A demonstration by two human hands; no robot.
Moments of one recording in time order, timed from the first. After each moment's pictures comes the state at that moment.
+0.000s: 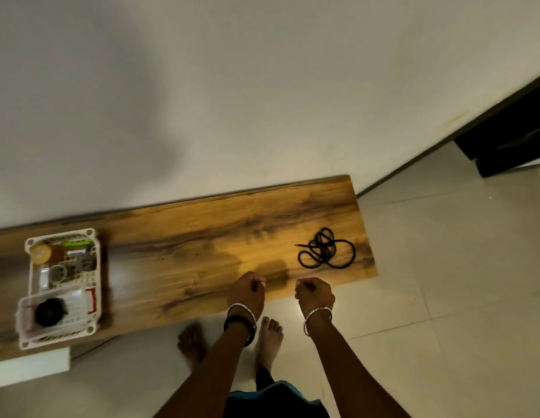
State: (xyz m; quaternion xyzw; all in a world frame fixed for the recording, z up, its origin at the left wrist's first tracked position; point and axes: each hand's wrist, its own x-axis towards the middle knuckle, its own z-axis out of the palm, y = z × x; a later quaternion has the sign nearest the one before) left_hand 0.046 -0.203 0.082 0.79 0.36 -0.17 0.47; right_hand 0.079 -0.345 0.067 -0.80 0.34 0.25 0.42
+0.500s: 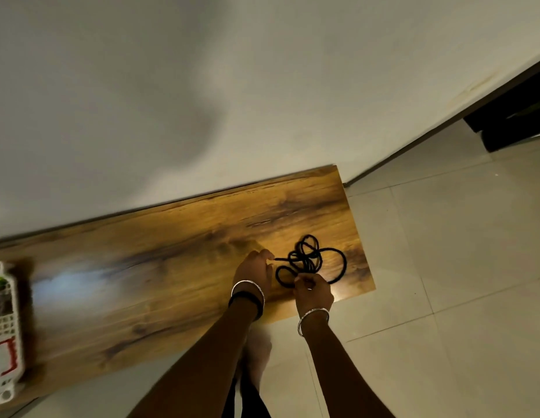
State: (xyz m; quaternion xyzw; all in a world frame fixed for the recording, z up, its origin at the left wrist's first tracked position) left_hand 0.172 -0.252 -0.025 0.89 0.15 -0.26 0.34; right_hand 0.151 -0.386 -0.026 -0.79 0.39 0.21 0.42
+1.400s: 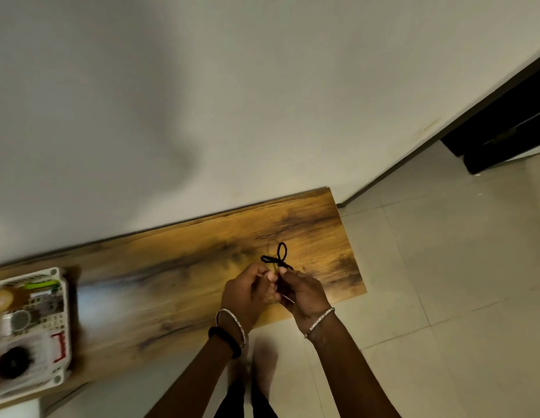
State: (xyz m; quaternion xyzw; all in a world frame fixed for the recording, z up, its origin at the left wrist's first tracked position) left_hand 0.117 -0.221 0.133 0.80 0.18 -0.07 0.56; right_hand 0.160 -0.350 0.143 -0.49 0.37 0.33 0.71
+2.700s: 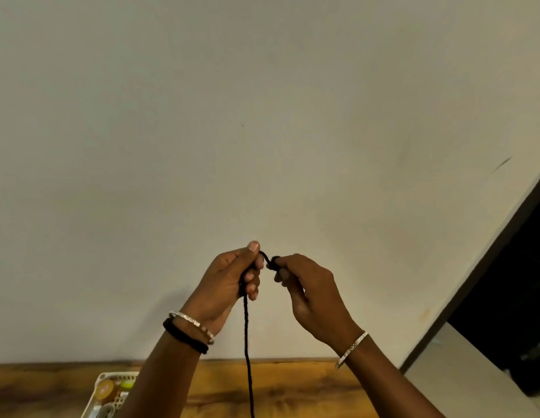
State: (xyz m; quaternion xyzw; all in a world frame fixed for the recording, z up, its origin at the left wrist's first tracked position) left_hand 0.052 -0.095 0.559 0.64 0.07 0.13 0.75; right_hand 0.140 -0.252 0.520 -0.74 -0.48 -0.18 0.43
